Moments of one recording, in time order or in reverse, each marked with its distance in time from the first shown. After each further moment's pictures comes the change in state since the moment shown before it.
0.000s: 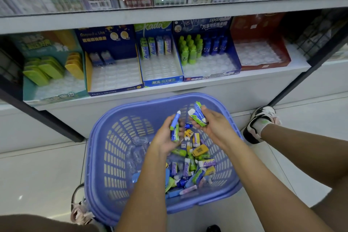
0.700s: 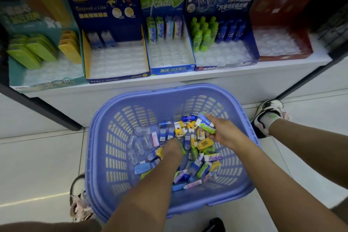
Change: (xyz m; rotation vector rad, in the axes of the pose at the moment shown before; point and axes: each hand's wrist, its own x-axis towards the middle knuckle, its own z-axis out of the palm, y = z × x) left_hand 0.063 -0.069 -0.084 2.037 0.434 -0.076; right_hand 0.038 0.044 -0.022 -0.230 0.093 0.361
